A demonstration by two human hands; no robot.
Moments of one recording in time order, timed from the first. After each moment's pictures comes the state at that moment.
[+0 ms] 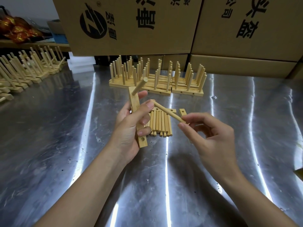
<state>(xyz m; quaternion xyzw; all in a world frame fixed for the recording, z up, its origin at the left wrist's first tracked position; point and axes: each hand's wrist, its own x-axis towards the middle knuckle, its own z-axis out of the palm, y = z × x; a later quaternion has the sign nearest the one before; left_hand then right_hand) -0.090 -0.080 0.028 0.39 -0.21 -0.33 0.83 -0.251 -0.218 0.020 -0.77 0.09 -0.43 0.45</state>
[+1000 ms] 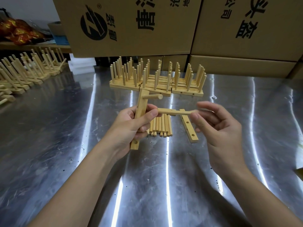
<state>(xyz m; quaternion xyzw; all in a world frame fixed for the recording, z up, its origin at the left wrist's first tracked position) -0.070 -0.069 0.025 0.50 -0.29 -0.36 0.73 -0.251 -0.225 0.030 -0.63 0.11 -0.44 0.62</state>
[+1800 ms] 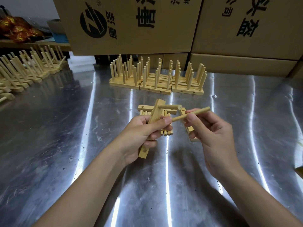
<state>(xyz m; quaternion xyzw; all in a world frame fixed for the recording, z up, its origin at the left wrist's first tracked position) -0.093 -0.081 0.020 0.53 -0.25 -0.44 0.68 -0.246 -0.214 0.025 -0.65 0.12 -0.40 0.64</state>
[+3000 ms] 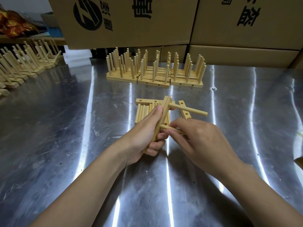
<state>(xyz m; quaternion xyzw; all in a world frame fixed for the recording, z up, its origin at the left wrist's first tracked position) -0.114 -0.081 0.024 0.54 -0.28 -0.51 0.61 -0.258 -0.210 0.028 -0.96 0.07 -0.26 0.11</state>
